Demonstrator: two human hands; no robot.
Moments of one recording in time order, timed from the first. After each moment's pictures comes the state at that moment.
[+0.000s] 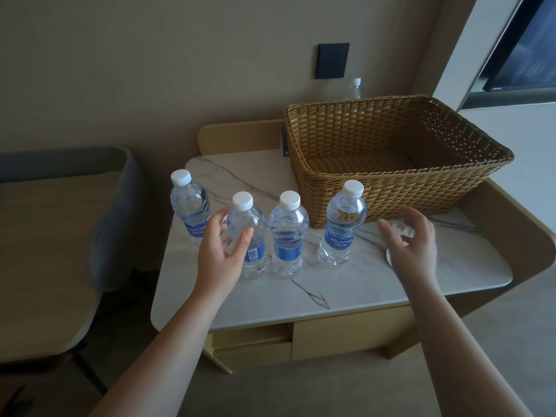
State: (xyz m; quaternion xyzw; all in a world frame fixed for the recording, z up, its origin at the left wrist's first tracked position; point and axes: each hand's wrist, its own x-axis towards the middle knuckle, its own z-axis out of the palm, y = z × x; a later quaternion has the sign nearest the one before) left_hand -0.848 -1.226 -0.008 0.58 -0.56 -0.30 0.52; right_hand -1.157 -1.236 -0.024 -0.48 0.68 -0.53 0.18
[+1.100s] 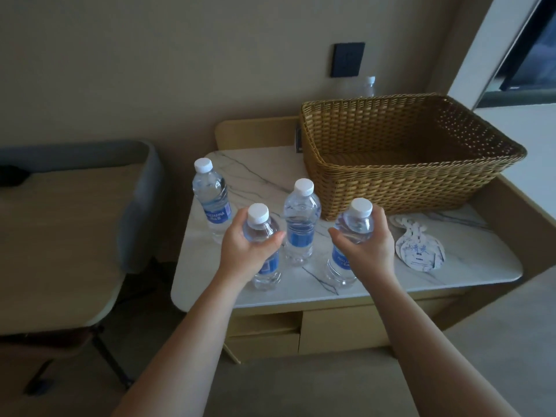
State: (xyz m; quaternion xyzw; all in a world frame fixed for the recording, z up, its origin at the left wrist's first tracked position) left_hand -0.857 -1.201 0.000 0.58 -0.53 -0.35 0.51; right_hand -1.075 -1.210 -0.013 -0.54 0.59 -0.54 0.25
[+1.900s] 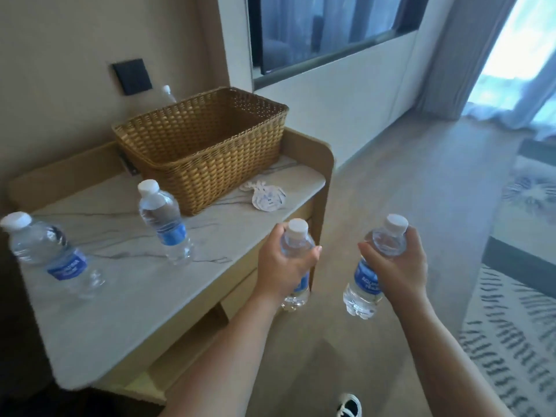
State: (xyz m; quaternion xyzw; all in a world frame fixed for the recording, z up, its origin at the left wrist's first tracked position) left_hand -1.012 -1.063 0.002 0.29 -0.70 -0.55 0.35; right_hand -1.151 -0.930 -0.008 -0.21 0.75 -0.63 0.03
